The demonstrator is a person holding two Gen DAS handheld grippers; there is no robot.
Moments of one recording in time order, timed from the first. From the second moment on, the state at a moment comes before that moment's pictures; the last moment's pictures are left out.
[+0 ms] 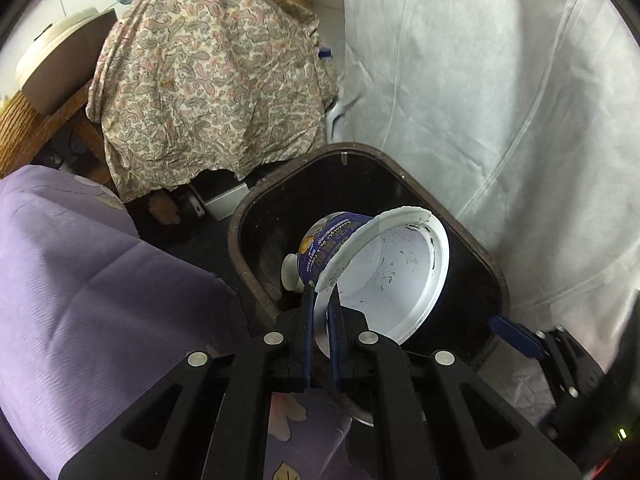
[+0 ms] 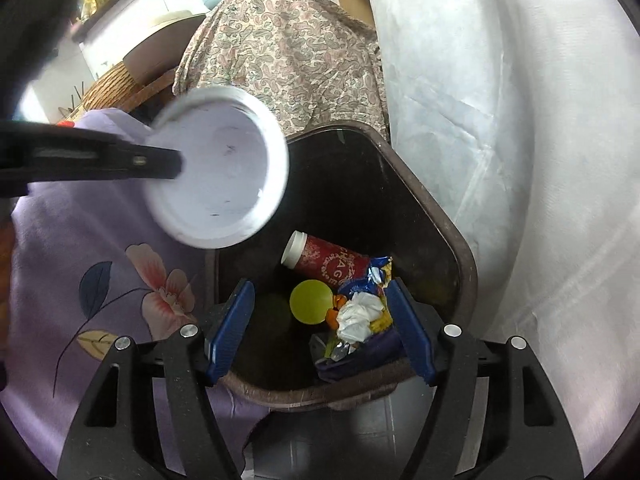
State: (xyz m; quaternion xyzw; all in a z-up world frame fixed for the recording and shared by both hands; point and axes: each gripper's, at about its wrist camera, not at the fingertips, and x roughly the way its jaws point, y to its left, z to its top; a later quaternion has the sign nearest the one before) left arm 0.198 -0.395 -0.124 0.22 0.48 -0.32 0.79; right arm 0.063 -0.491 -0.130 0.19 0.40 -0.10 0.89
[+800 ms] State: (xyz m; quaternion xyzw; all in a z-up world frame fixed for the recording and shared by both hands) left arm 0.178 -0.401 -0.101 0.21 0.43 -0.34 0.81; right arm 0.034 -0.477 -0.105 0.16 0.38 -0.11 0.90
